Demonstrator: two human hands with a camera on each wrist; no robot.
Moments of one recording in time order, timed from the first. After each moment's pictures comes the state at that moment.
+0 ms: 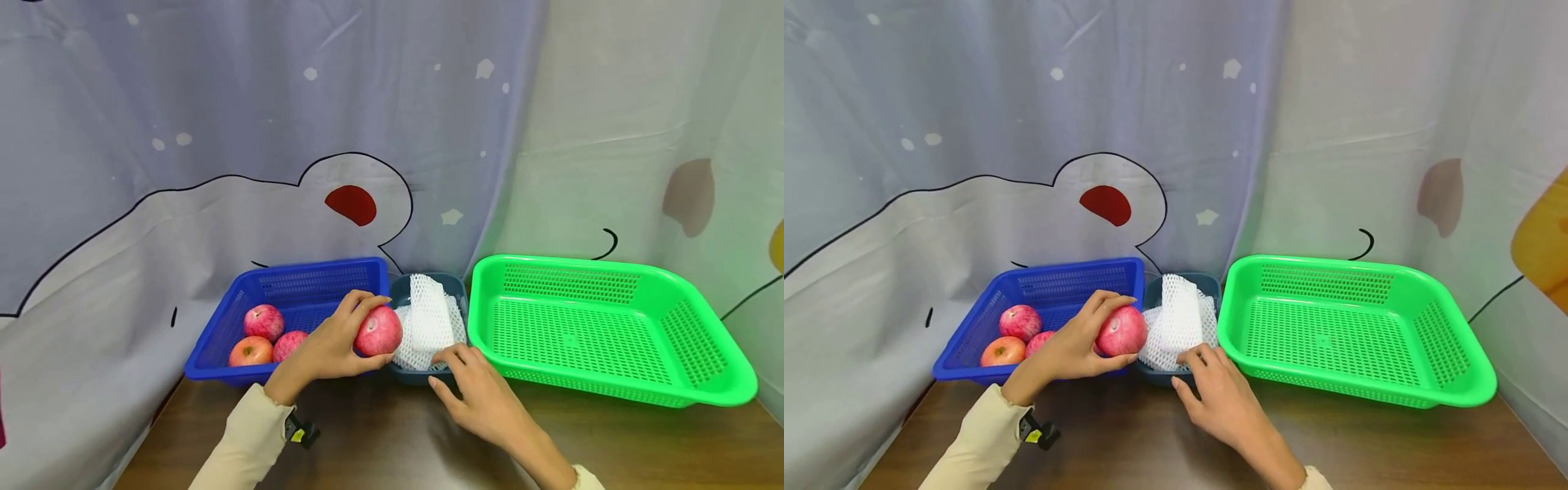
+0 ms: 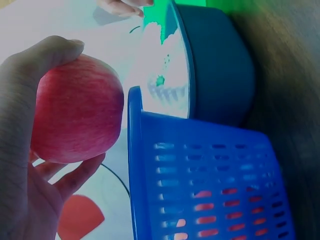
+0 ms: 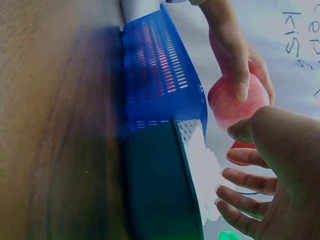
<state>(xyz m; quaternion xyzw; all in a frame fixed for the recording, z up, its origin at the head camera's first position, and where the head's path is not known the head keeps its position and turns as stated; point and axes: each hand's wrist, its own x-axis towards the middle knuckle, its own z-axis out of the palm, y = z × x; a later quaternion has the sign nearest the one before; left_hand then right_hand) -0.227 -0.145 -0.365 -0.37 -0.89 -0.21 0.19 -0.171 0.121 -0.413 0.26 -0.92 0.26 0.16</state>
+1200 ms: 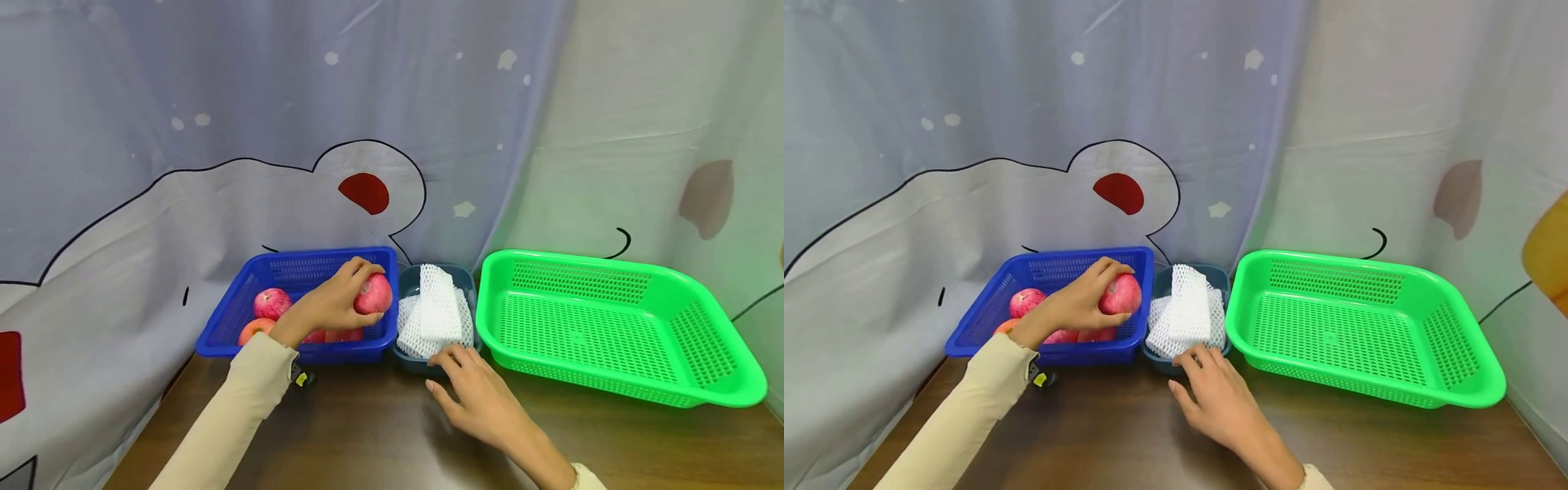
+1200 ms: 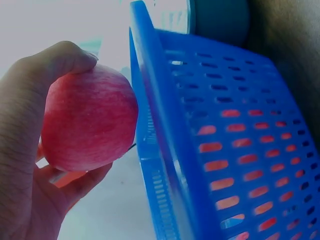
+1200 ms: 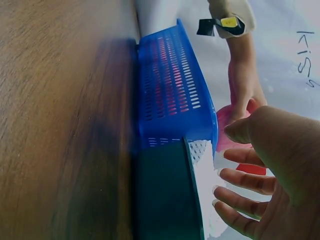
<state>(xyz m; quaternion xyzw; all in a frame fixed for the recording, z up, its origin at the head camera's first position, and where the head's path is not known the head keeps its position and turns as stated) -0.265 -0.169 -0.342 -0.31 -0.93 -0.15 0.09 -0.161 0.111 -0.414 0.31 -0.91 0.22 0.19</state>
